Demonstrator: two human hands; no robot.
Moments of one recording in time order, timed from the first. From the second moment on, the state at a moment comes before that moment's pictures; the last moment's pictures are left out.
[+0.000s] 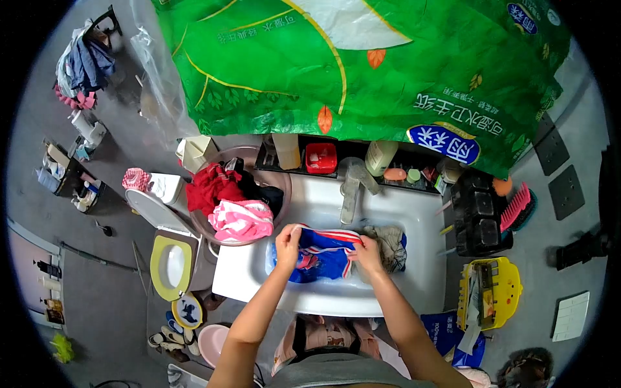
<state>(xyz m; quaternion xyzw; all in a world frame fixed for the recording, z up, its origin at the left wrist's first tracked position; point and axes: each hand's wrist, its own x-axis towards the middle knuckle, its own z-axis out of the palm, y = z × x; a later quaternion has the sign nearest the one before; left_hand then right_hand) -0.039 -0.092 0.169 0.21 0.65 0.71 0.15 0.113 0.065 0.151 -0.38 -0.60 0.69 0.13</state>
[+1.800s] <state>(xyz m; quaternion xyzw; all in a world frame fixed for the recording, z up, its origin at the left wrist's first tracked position) -0.004 -0.002 0.030 -0.22 0.14 0.77 0.59 0.119 0.071 0.081 -0.48 -0.29 0.83 0.00</state>
